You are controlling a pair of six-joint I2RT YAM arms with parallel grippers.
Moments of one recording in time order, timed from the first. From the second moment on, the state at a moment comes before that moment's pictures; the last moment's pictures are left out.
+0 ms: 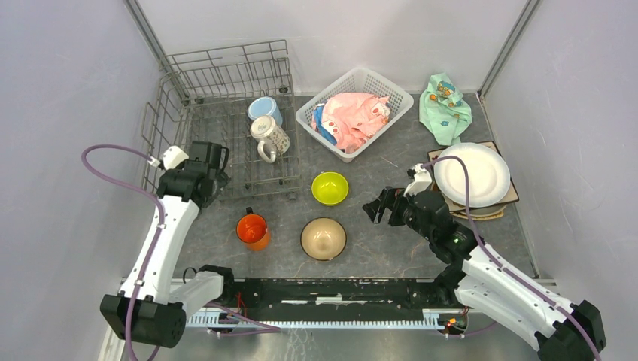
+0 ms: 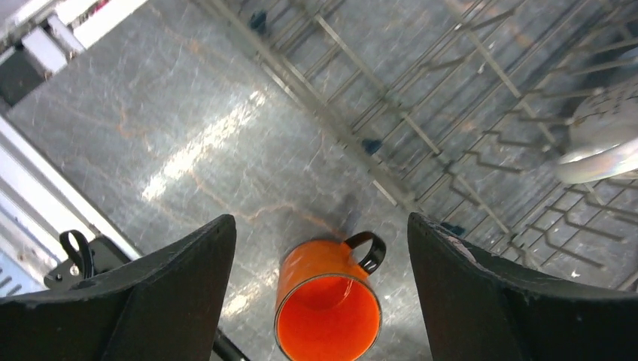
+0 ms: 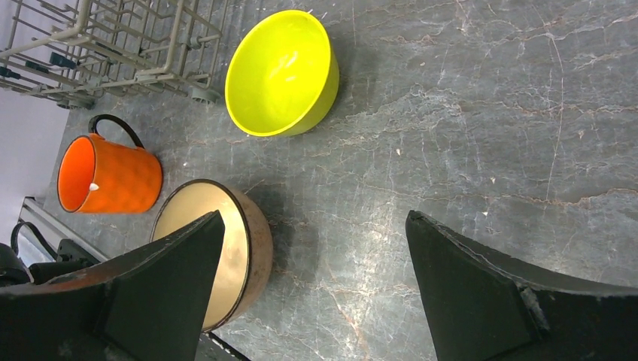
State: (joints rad) left arm -0.14 1.04 1.11 -1.13 -0.57 -0.97; right arm 0.66 0.71 0.42 -0.13 0.07 0.62
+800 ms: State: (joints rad) left arm -0.14 0.84 0.76 -1.20 -0.29 -1.14; right arm 0.66 0.71 0.38 -0.12 0.07 0.66
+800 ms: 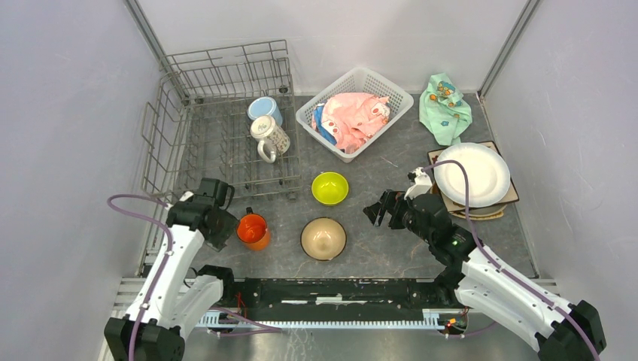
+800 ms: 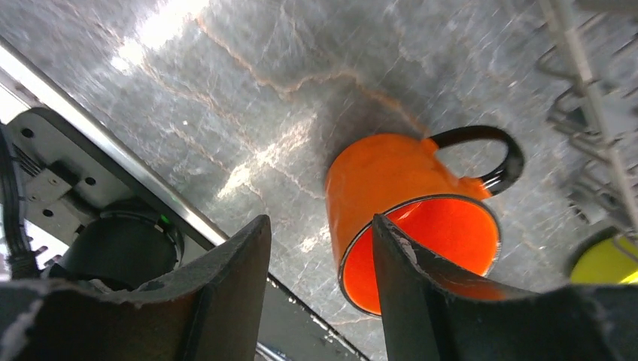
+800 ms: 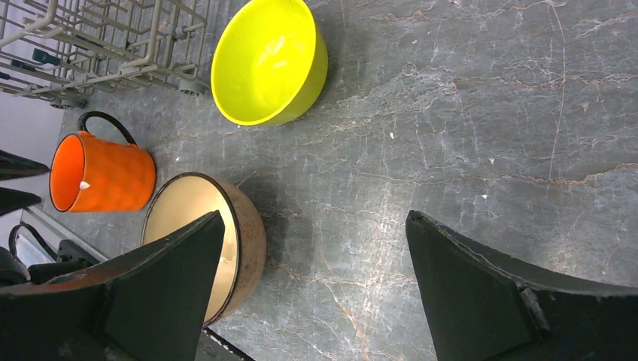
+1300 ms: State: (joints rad) left arm -0.14 0.80 0.68 -1.12 -0.18 -1.14; right arm 0.66 0.68 0.37 -0.11 0.07 0.67
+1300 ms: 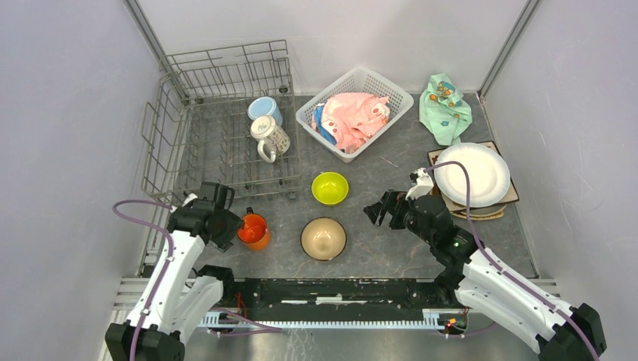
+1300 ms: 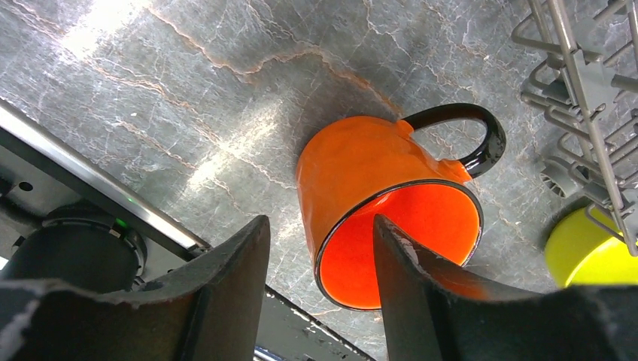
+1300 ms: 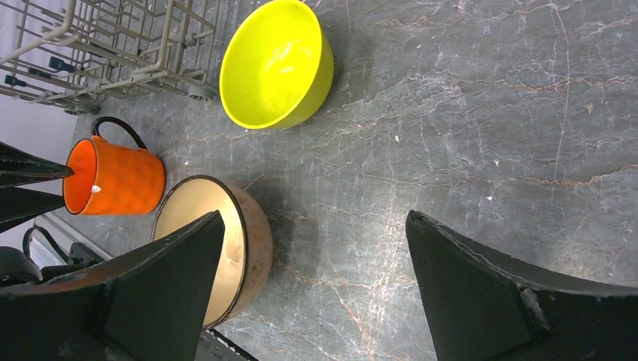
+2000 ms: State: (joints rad) left arm -0.14 0.79 0.63 -1.09 -0.16 -1.16; right arm 0.66 0.68 0.36 -0.10 0.07 0.68
